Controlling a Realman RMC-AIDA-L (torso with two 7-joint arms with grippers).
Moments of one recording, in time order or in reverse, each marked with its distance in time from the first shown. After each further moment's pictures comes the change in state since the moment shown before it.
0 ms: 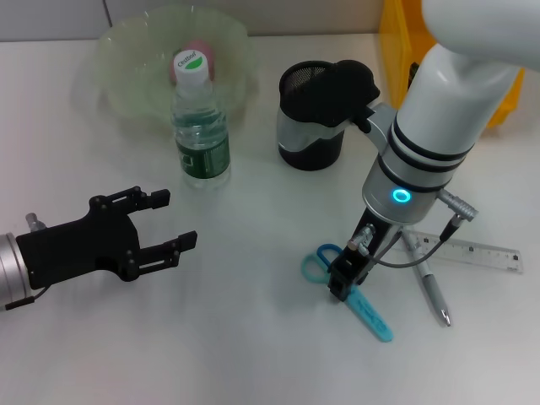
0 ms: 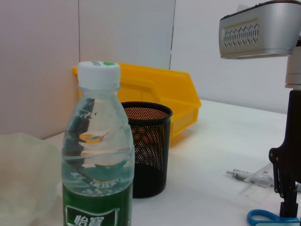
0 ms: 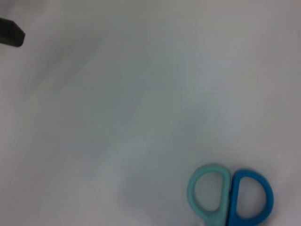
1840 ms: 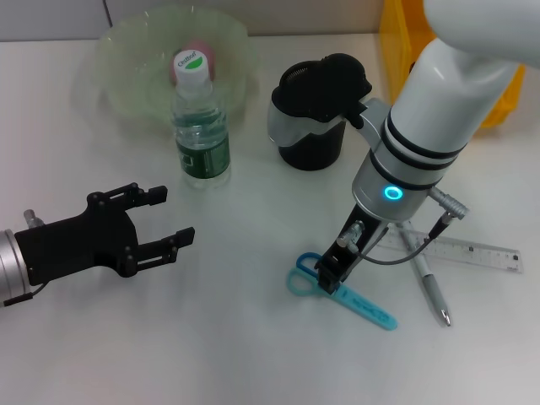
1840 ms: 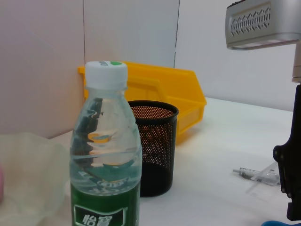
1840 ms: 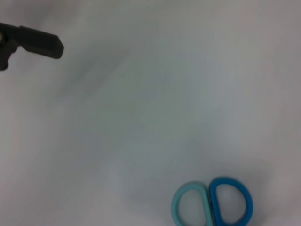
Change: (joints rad) left arm -0.002 0.000 -0.001 0.007 0.000 -0.014 0.000; right arm -0.013 0.000 0.000 -0.037 0.025 0.018 -0.017
